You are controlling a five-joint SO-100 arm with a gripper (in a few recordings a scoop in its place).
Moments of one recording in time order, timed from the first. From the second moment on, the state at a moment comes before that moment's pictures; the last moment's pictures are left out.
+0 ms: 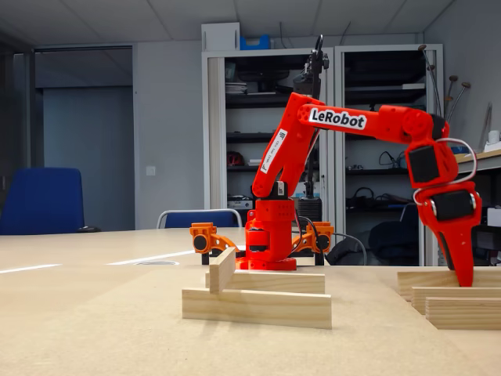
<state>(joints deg) -52.5 64.5 76.4 69.3 58.4</state>
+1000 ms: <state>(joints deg) -21.8 68.6 59.7 96.7 99.5</state>
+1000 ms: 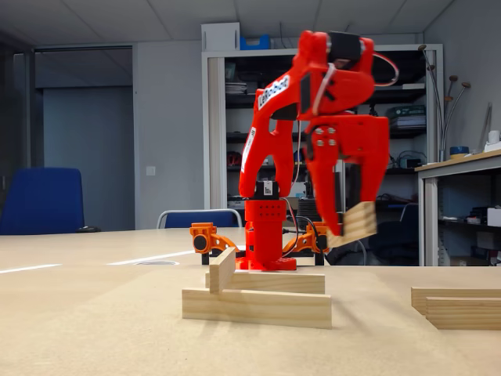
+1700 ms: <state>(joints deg) -14.2 61.3 52.6 100.2 96.4</state>
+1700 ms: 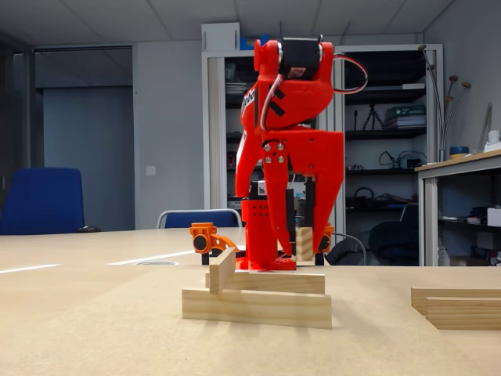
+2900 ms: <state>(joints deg) -16.5 60.6 61.9 93.4 98.8</state>
